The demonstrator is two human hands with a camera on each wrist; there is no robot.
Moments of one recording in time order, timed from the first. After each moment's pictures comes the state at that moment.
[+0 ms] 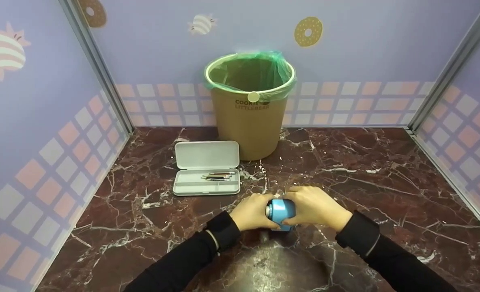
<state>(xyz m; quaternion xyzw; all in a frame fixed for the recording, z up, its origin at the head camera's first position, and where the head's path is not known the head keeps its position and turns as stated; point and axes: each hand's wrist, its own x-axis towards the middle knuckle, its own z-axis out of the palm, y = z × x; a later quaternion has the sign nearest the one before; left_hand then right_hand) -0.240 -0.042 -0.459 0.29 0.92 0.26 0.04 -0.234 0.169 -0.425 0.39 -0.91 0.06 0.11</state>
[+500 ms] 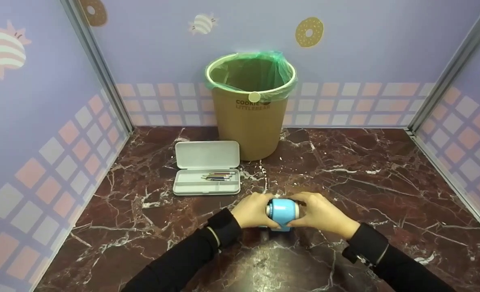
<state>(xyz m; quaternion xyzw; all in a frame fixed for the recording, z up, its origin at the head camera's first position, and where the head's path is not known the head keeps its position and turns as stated) -0.242 -0.040 -0.456 0.29 0.92 0.25 0.05 -0.231 0.189 -0.453 0.32 -0.90 0.28 0.00</state>
